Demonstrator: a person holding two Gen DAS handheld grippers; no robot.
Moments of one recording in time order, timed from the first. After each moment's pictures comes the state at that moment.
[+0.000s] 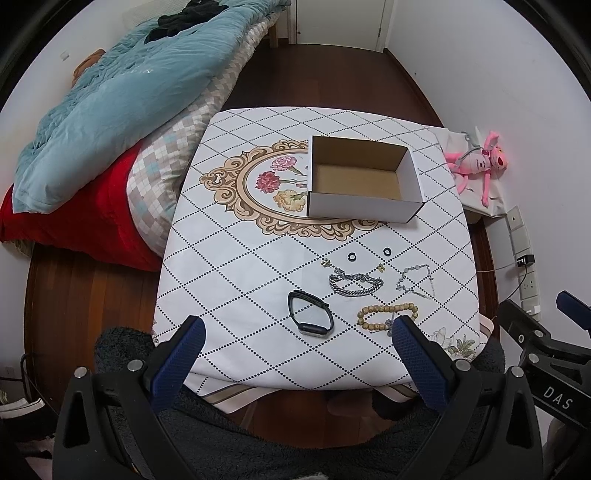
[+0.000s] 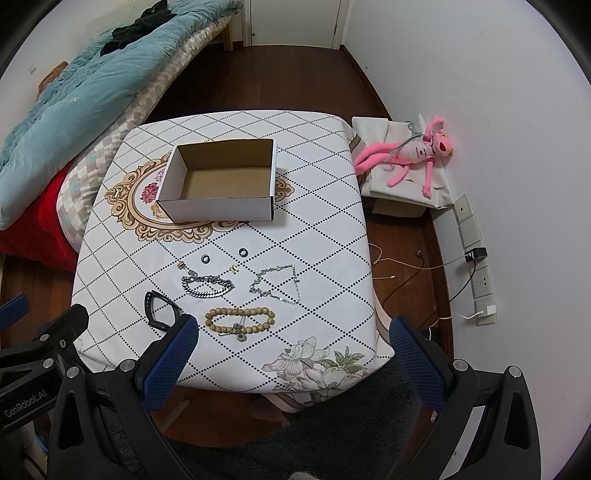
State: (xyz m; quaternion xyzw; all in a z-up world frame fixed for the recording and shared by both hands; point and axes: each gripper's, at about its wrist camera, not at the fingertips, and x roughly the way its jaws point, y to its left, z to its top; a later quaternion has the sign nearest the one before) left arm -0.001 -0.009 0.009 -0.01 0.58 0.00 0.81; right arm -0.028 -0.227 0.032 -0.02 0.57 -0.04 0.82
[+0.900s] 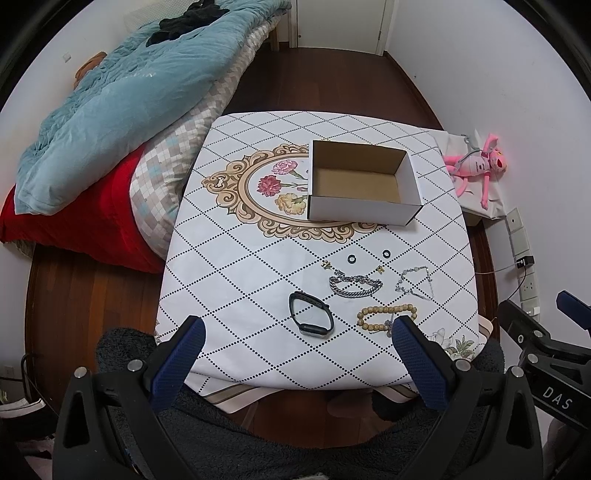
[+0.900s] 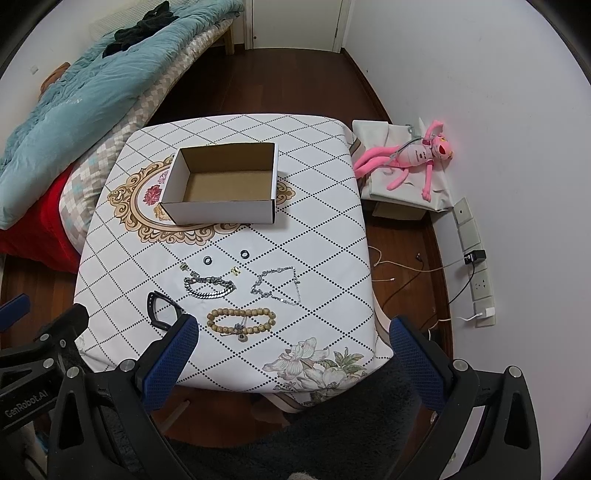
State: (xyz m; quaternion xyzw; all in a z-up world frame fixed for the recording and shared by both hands) left arm -0.001 -0.007 0.016 -0.01 0.58 0.00 0.82; right arm -0.028 -0.227 0.040 -0.02 0.56 -0.04 0.82
